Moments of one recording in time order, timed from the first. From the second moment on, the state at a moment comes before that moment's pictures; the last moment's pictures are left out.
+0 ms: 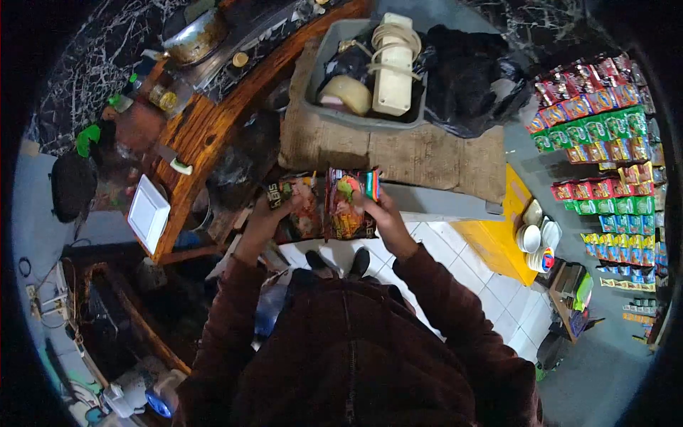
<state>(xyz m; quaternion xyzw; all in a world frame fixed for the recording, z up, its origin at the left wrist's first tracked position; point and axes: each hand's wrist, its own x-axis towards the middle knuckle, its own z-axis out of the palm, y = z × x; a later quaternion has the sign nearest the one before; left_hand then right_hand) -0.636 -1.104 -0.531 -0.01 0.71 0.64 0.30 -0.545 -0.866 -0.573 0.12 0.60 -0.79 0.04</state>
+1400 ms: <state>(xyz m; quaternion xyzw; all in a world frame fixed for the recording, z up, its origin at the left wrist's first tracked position) -0.740 -1.151 -0.574 0.40 0.61 0.44 0.52 -0.467 -0.962 -0.594 0.36 0.58 -0.70 -0.21</state>
